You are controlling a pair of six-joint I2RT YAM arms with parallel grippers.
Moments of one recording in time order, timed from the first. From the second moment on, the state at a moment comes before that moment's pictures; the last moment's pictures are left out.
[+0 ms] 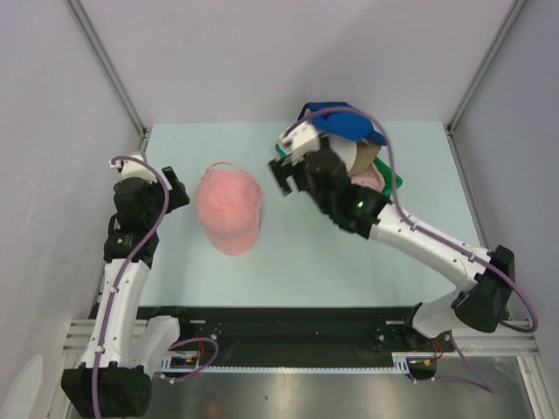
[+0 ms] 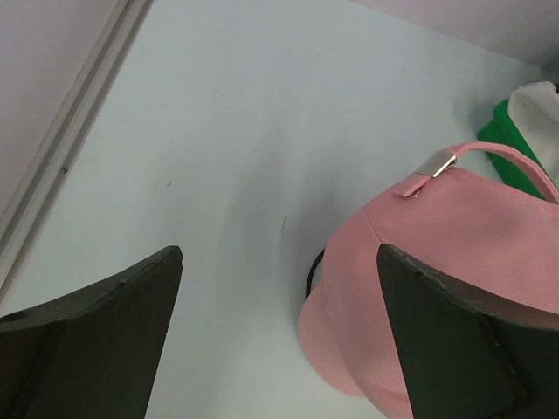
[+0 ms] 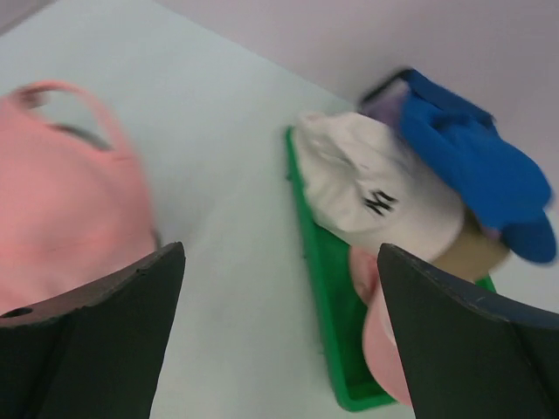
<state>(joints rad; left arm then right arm) 0.04 0.85 0.85 -0.36 -0.11 -0.25 0.98 1.45 1.39 -0.17 0.50 -0.12</state>
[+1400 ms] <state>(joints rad) -0.05 0.86 0.85 -0.34 -0.05 -0.20 0.57 1.63 1.13 -0.34 0.42 0.25</state>
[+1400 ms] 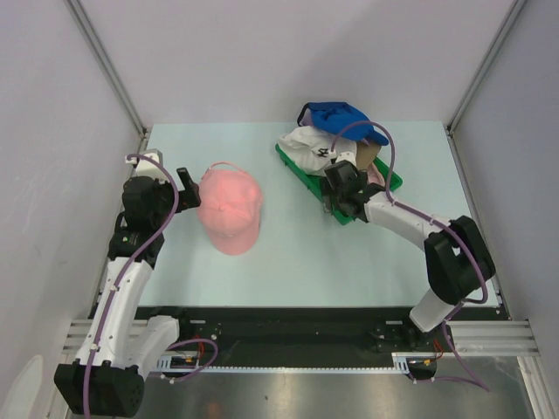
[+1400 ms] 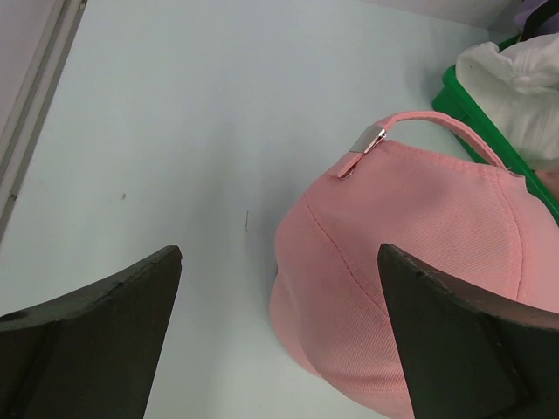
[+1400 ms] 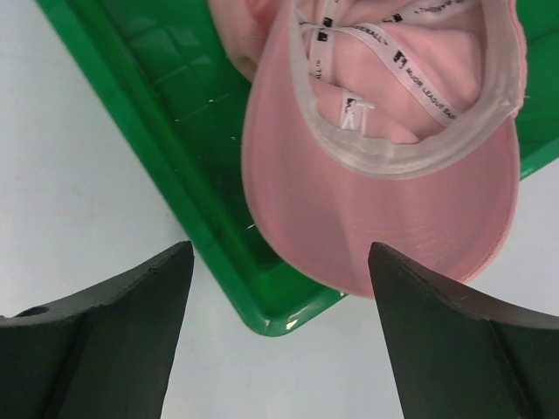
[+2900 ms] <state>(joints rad) -0.05 0.85 0.85 -0.34 -0.05 -0.20 0.56 1.51 1.35 -0.63 0.30 0.11</state>
